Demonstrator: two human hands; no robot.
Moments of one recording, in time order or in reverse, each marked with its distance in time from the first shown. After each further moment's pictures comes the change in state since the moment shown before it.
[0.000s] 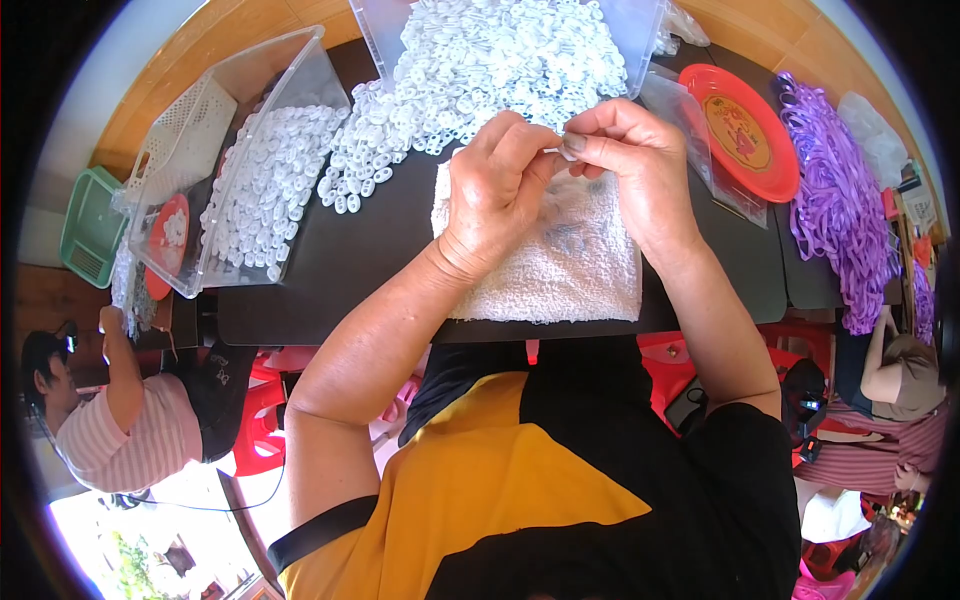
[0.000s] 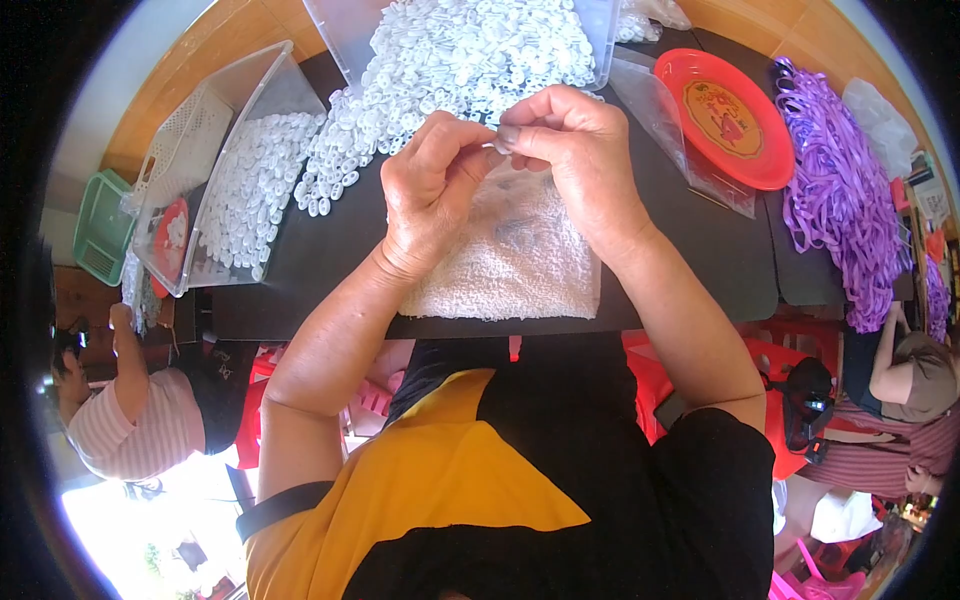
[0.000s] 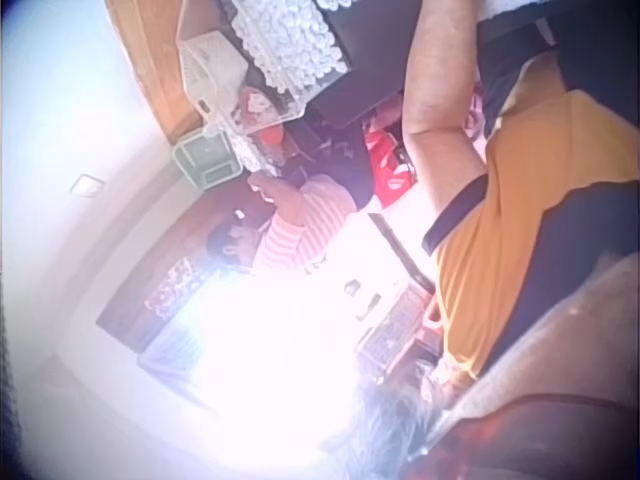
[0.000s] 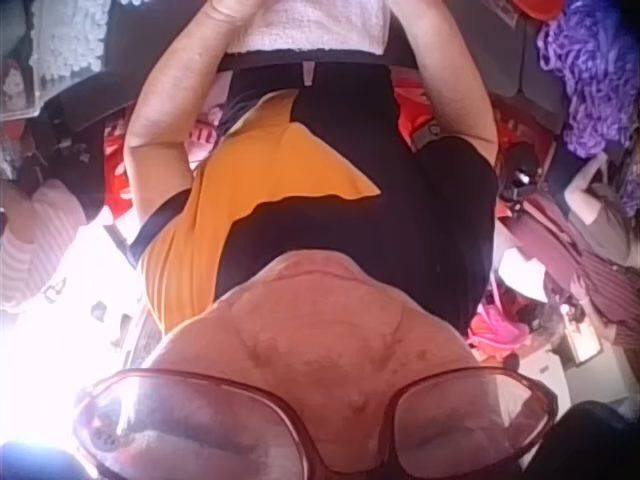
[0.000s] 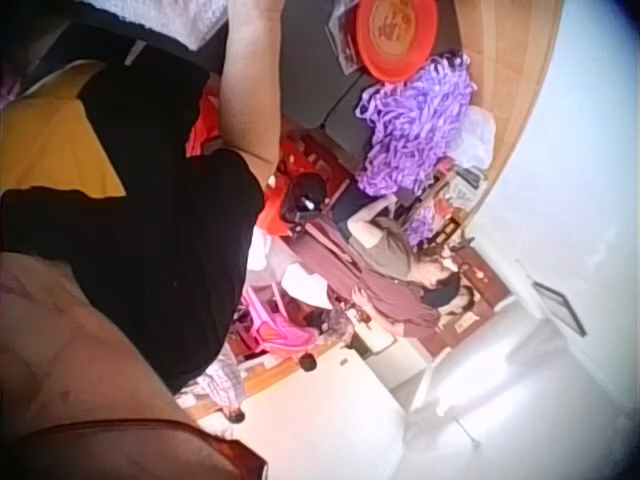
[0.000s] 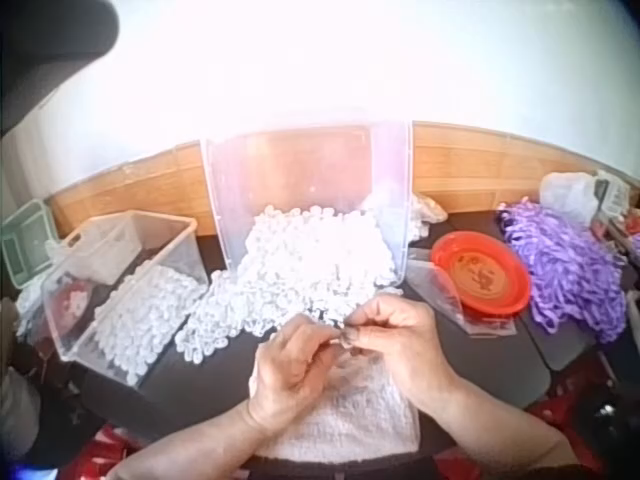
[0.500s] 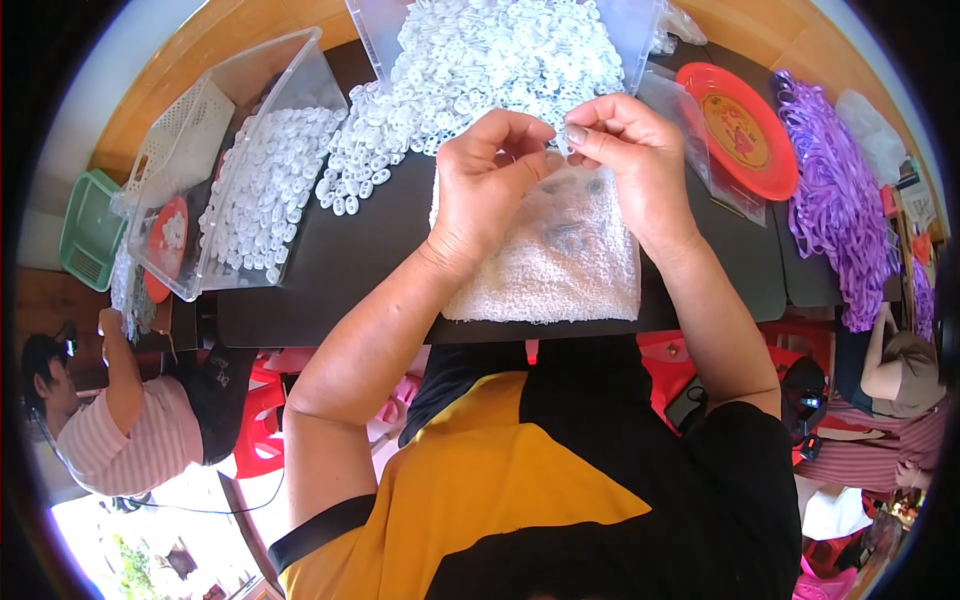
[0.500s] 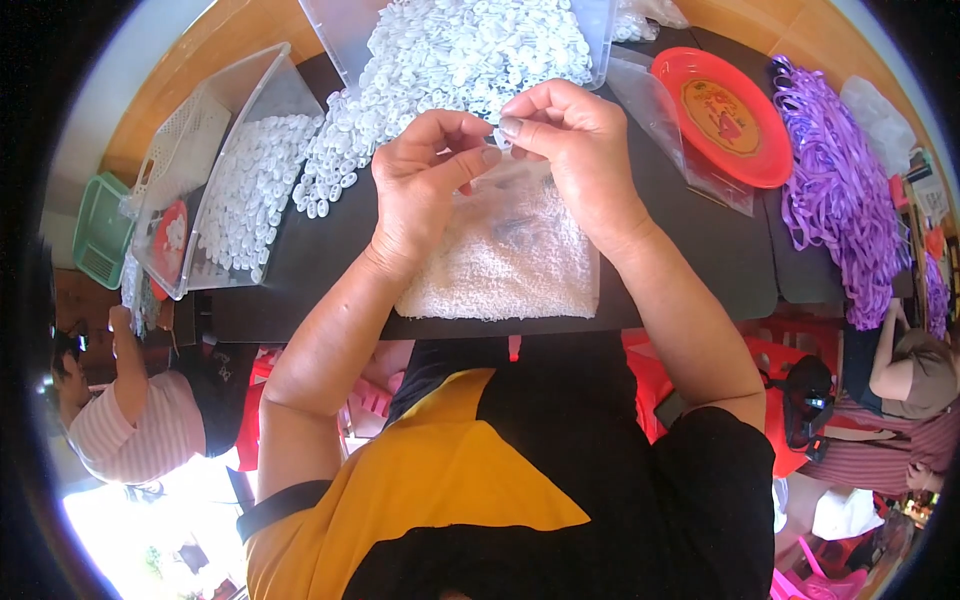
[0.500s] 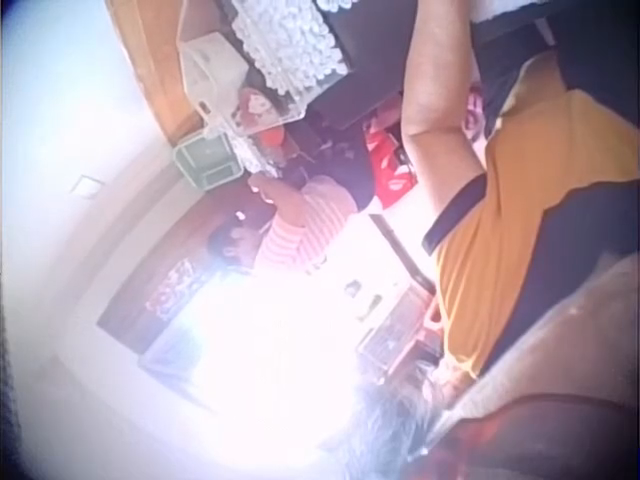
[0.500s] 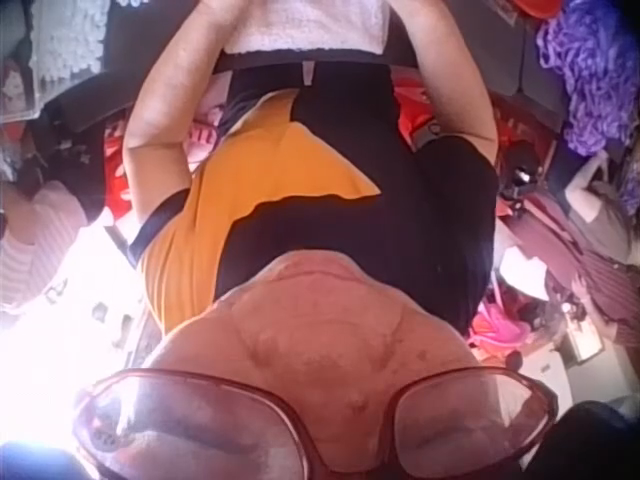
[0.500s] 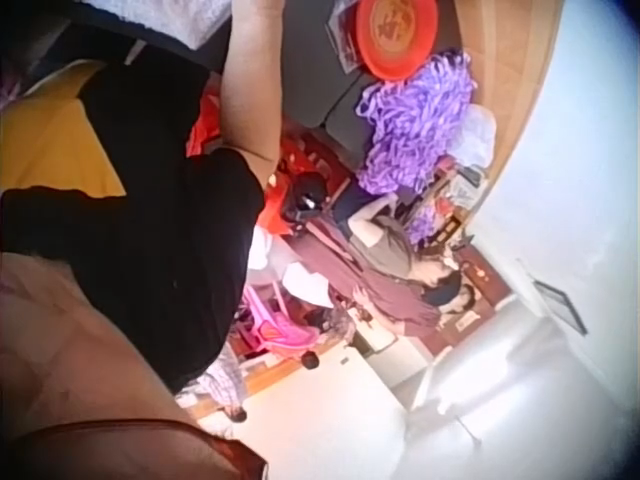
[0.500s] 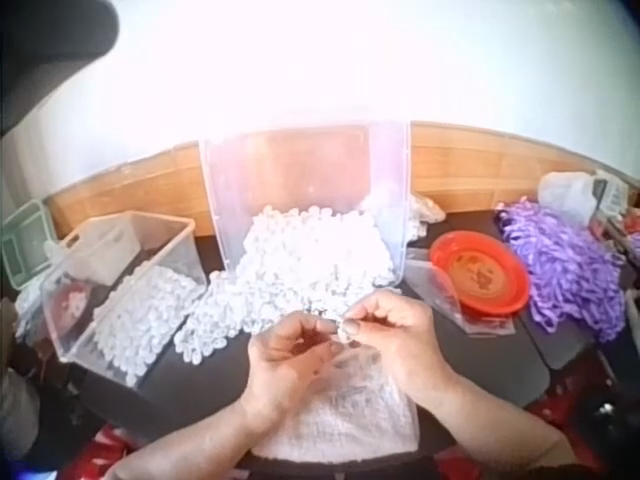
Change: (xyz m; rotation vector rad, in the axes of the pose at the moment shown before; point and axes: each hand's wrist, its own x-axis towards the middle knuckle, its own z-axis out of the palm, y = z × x) left_hand 0.003 0.003 -0.003 -0.532 -0.035 -0.625; right_hand 0.005 0.006 -0.001 0.006 0.025 -0.066
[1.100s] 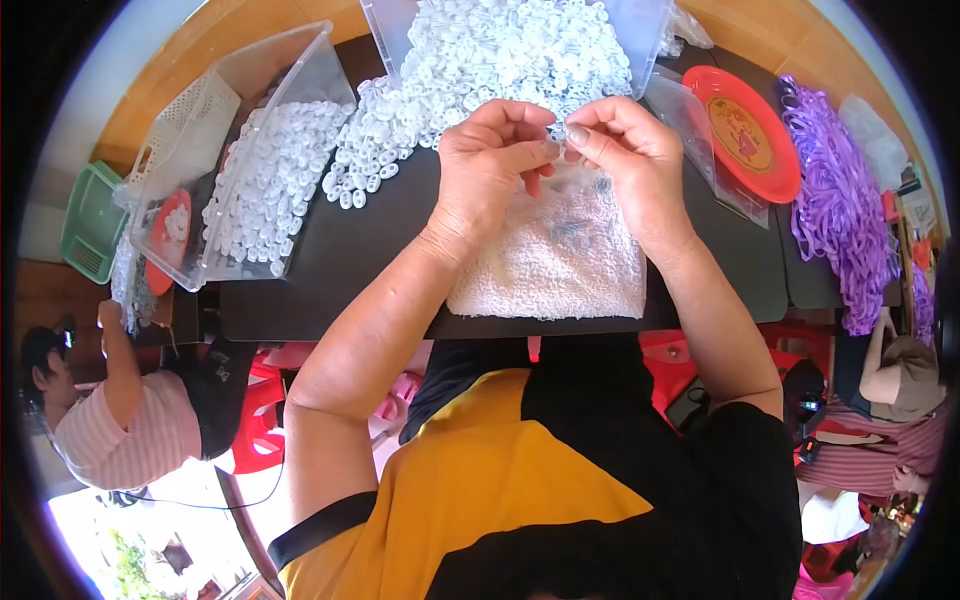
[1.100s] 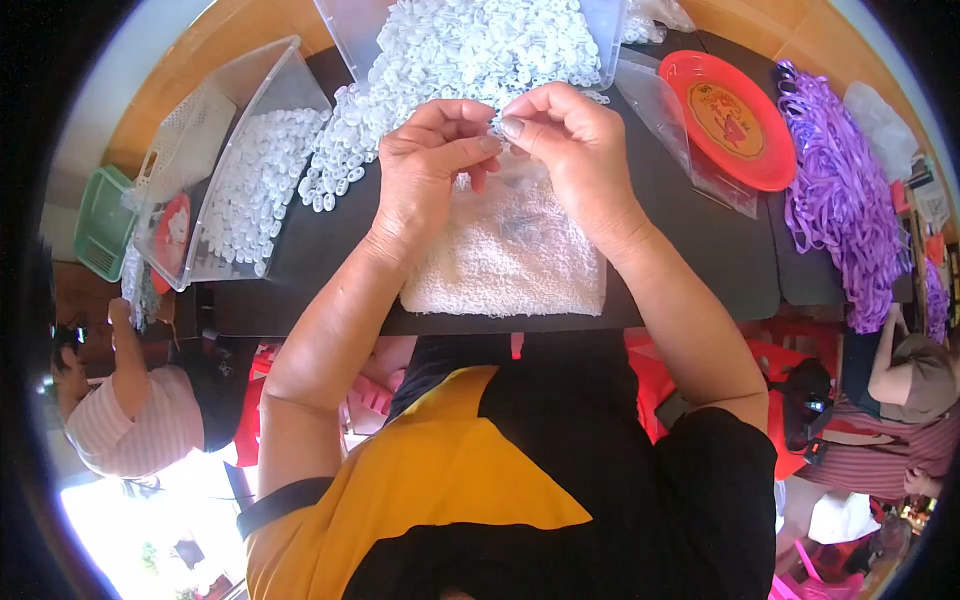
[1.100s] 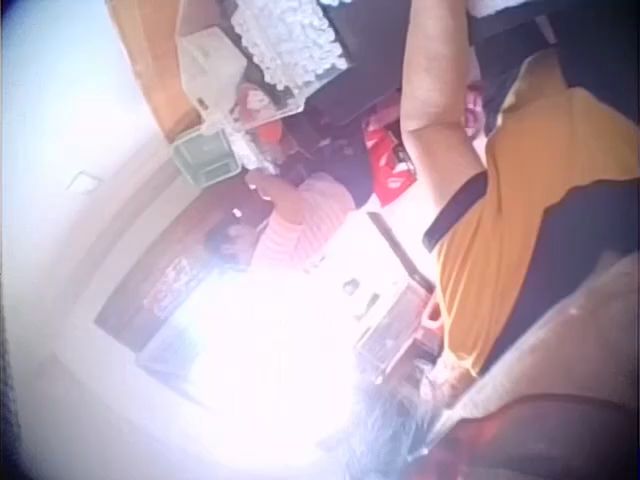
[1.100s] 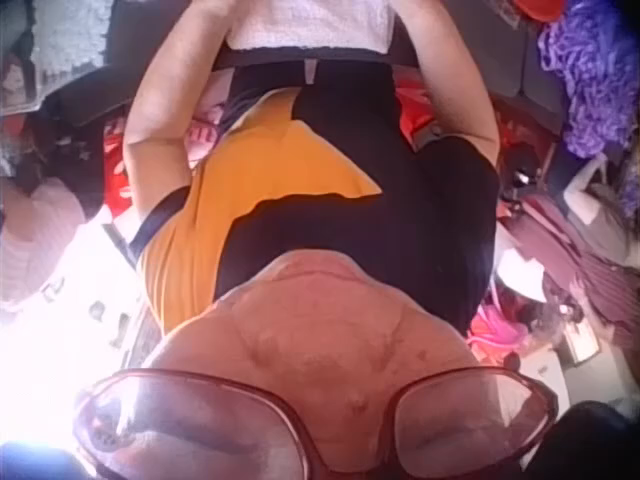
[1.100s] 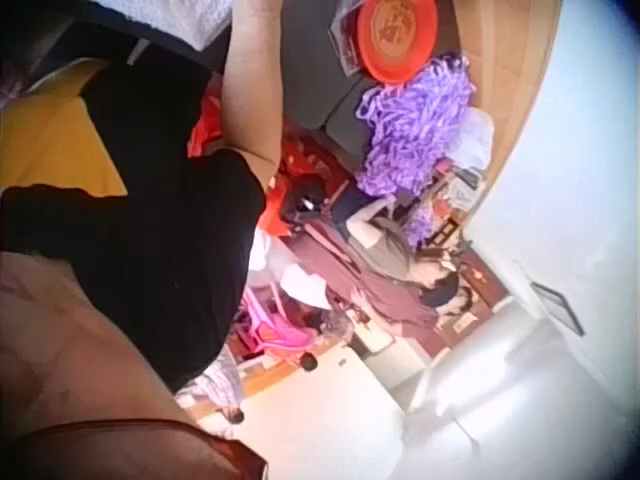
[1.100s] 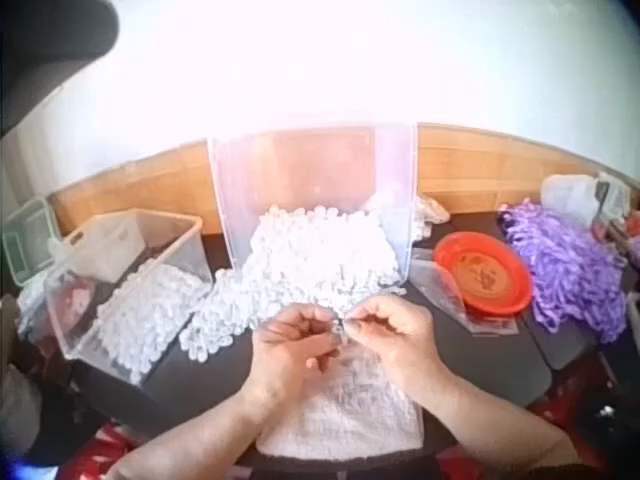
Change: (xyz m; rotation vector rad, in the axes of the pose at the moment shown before) left_hand 0.007 0.008 -0.003 -0.261 -0.015 -0.142; right_hand -0.004 -0.002 0.004 -0.169 -0.024 -0.063
